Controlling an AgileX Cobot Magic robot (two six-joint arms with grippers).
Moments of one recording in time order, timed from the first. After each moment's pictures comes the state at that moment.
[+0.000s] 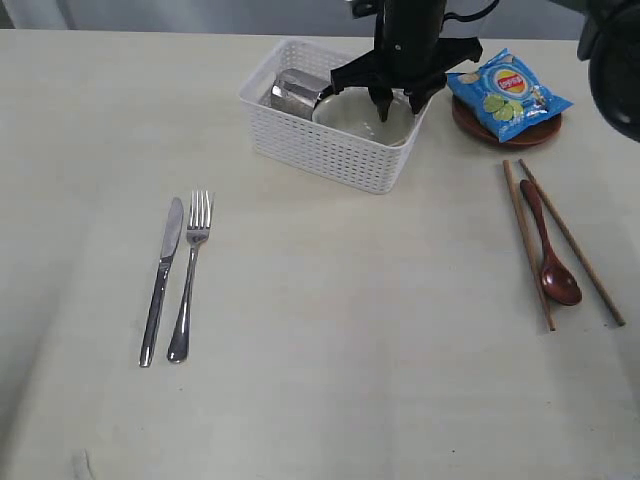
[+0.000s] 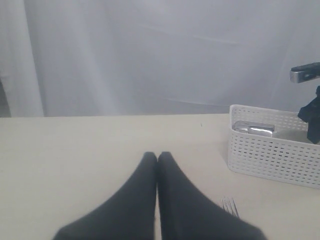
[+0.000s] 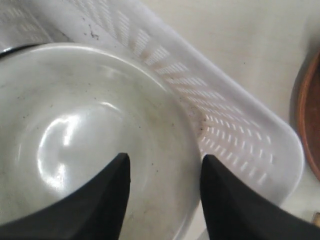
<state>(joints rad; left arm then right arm) -0.15 0.00 0.00 -0.16 0.15 0.10 0.45 2.33 -1.99 -0.17 1.13 0.24</state>
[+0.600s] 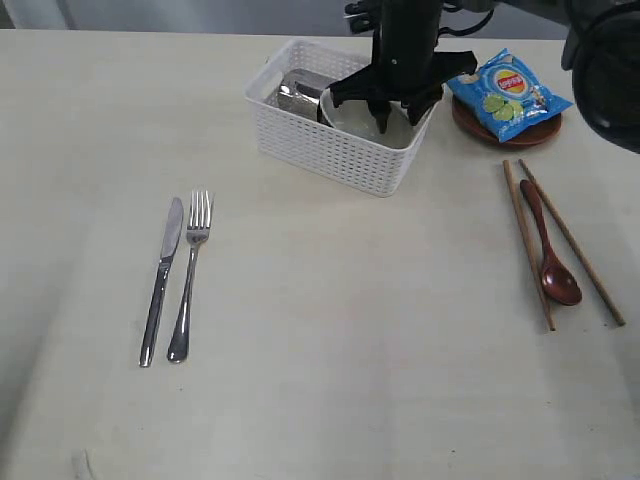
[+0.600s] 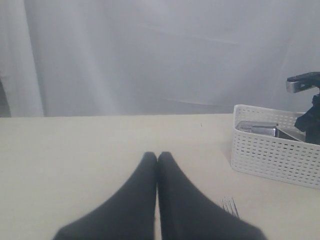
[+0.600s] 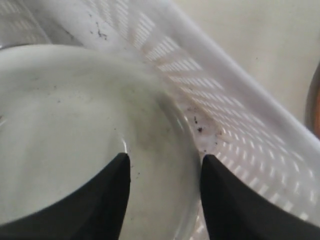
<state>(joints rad) -0.15 0.00 0.00 -0.16 0.15 0.10 0.45 2.37 -1.99 -0.18 1.12 0.24</state>
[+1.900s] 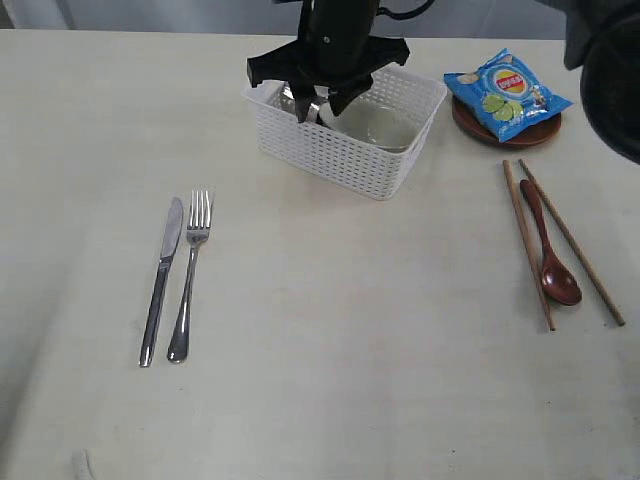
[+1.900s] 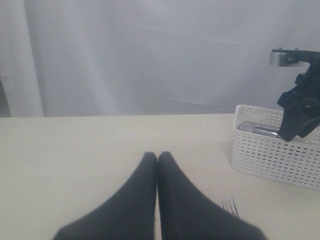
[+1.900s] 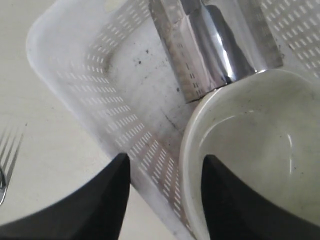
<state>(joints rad) -0.15 0.00 0.00 -0.16 0.15 0.10 0.59 2.26 -1.99 0.00 1.10 0.21</state>
